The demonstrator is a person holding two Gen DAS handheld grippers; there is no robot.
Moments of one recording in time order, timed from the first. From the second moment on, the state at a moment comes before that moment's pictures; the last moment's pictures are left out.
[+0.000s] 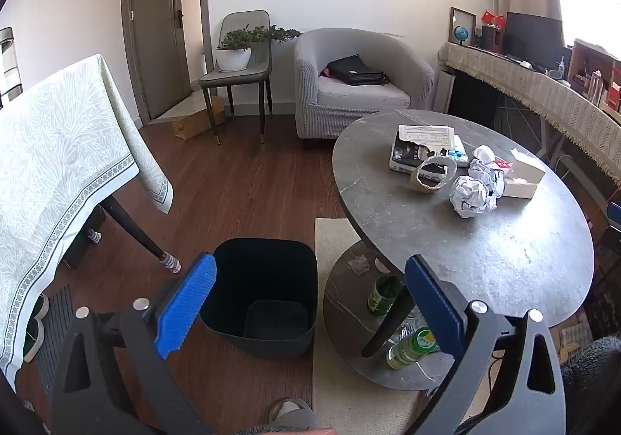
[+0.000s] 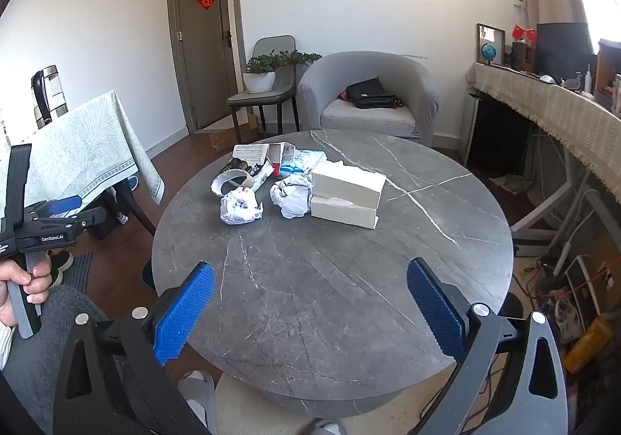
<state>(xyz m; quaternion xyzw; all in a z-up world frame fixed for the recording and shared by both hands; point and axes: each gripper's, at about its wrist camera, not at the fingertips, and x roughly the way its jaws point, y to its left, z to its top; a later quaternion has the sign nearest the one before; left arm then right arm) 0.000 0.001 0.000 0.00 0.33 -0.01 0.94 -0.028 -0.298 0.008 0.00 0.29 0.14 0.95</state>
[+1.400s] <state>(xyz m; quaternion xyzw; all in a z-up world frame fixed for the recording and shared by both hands) 0.001 0.002 -0.001 0.01 0.33 0.00 0.94 -0.025 -0.294 0.005 -0.01 0.30 0.14 0.95</state>
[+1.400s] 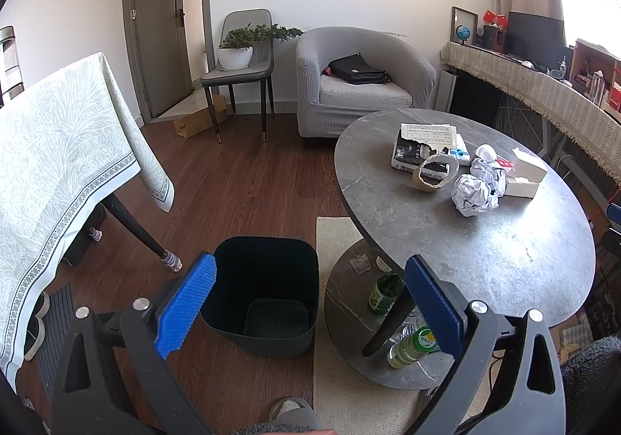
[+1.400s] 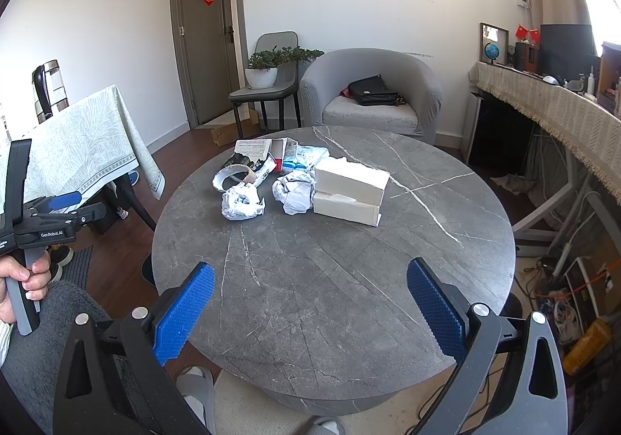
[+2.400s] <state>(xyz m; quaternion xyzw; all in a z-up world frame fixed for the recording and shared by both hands) 0.002 0.001 -0.004 0.01 0.33 0.00 0.94 -0.026 -0.296 0.004 -0.01 0.30 0.14 0.94</state>
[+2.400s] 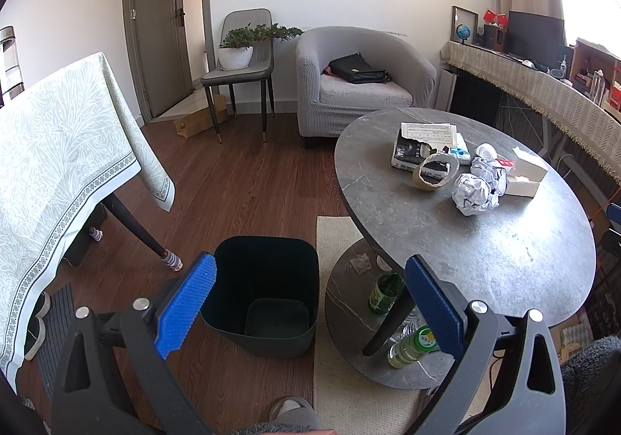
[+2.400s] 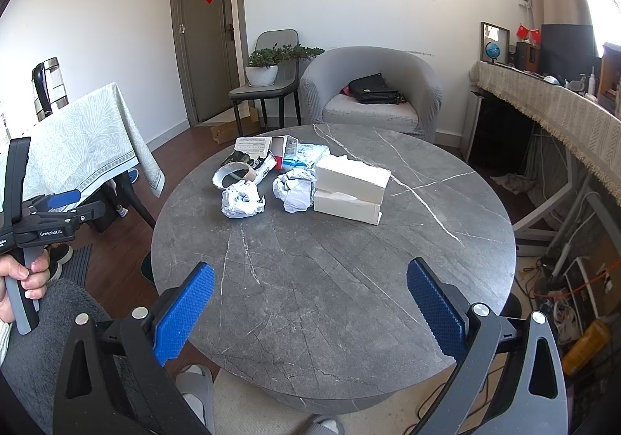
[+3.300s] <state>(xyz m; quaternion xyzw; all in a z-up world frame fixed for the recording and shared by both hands) -0.008 -0.020 0.015 0.01 0.30 -0.06 0.95 -0.029 -0.309 0.013 0.01 0.30 0.11 0.95</state>
